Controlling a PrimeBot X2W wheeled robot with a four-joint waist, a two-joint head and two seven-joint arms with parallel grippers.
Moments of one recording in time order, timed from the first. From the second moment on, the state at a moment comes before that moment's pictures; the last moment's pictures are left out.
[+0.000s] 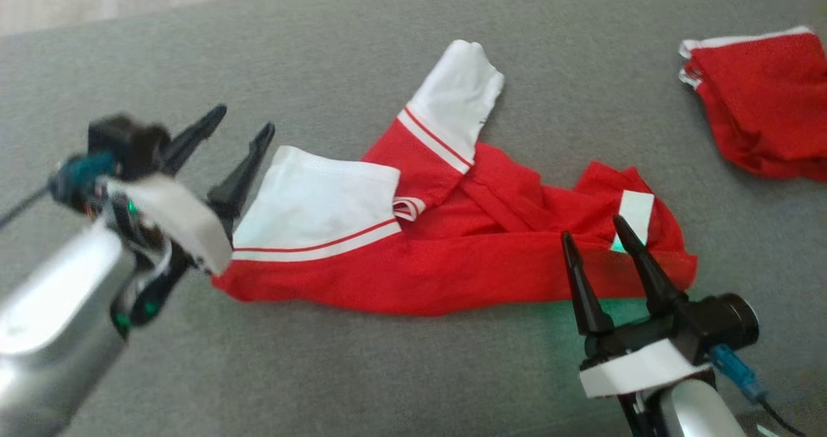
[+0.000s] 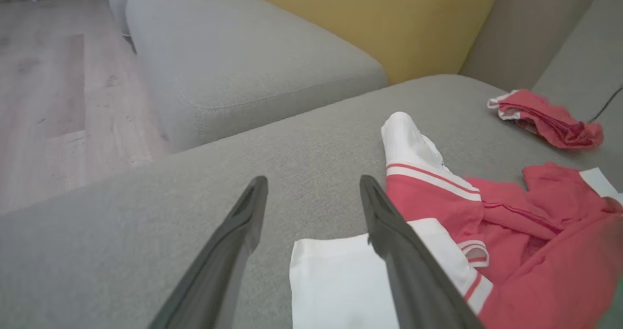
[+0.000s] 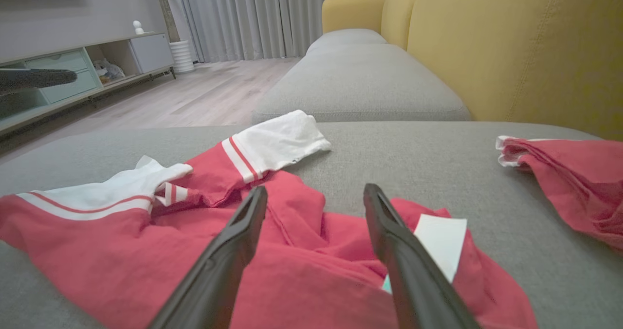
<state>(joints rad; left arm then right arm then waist) -0.64 0.66 -0.83 0.16 -0.89 0.00 0.06 0.00 -0.05 0.18 0.12 0.05 0.13 -0.26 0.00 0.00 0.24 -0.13</state>
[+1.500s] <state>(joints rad) -0.81 0.82 -1.01 0.20 -0.80 0.00 -0.02 0.08 -0.13 0.08 0.14 0.31 0.13 -0.26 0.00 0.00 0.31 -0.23</state>
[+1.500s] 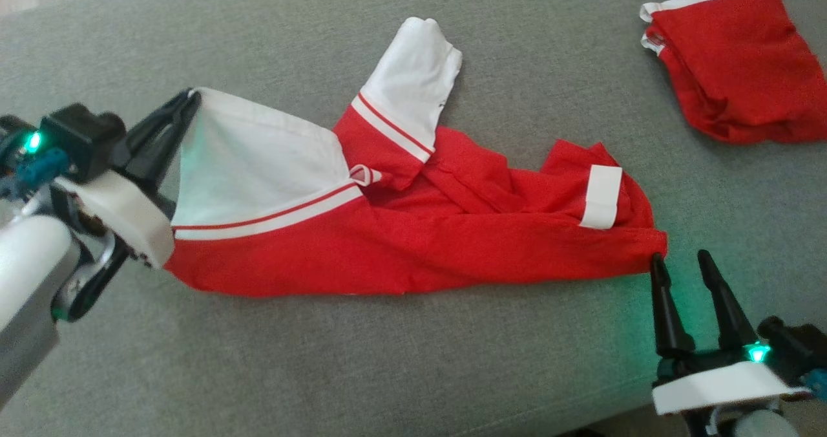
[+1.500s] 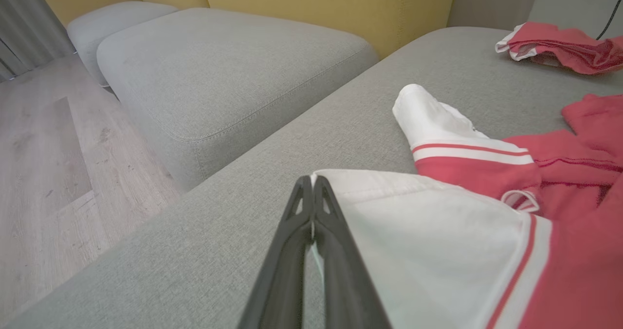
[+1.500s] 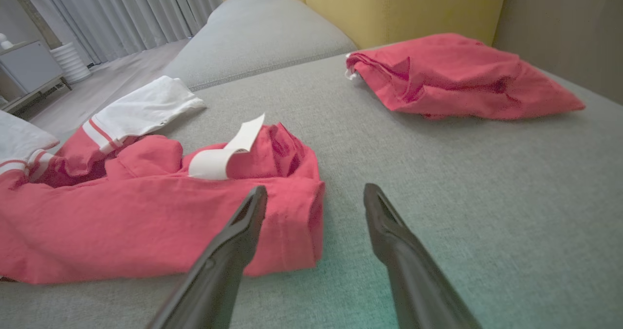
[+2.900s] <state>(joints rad) -0.77 0.86 -1.01 0.02 -0.79 0.09 -0.03 -0.05 -0.39 0.27 0.24 0.63 0.13 -0.22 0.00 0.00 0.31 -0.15</state>
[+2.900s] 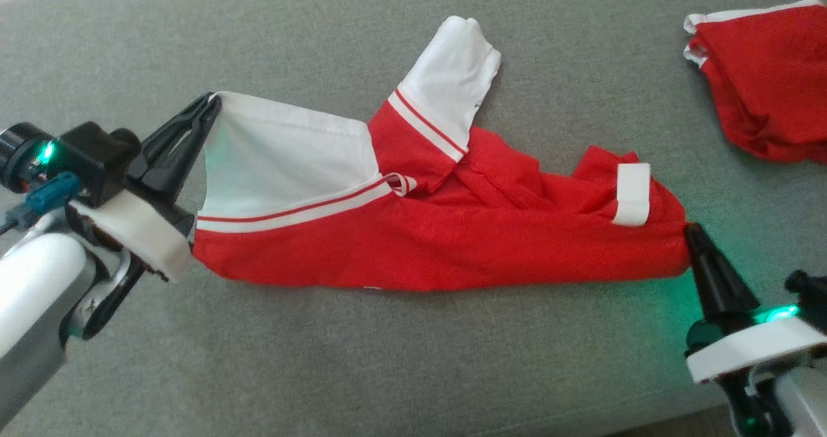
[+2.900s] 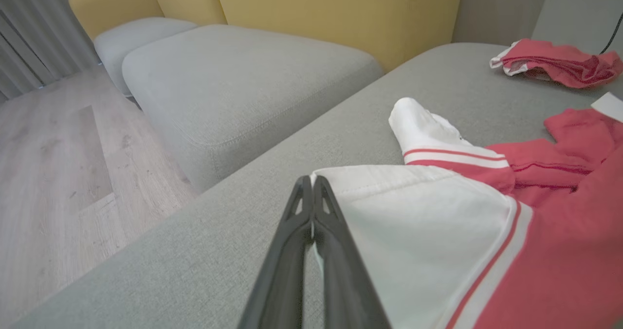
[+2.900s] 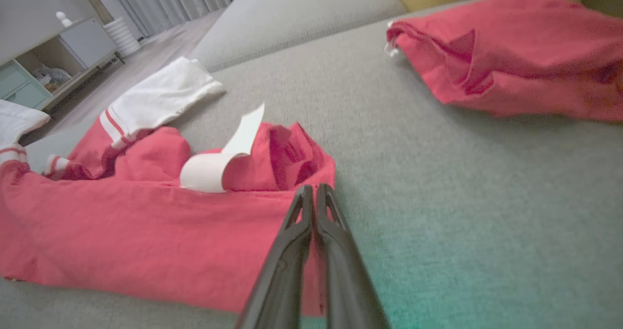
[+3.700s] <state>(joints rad) -0.81 0.92 -0.81 -0.24 -0.79 0.18 -0.23 -0.17 -0.57 -0.07 -0.24 0.49 0.13 -0.15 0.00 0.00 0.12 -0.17</state>
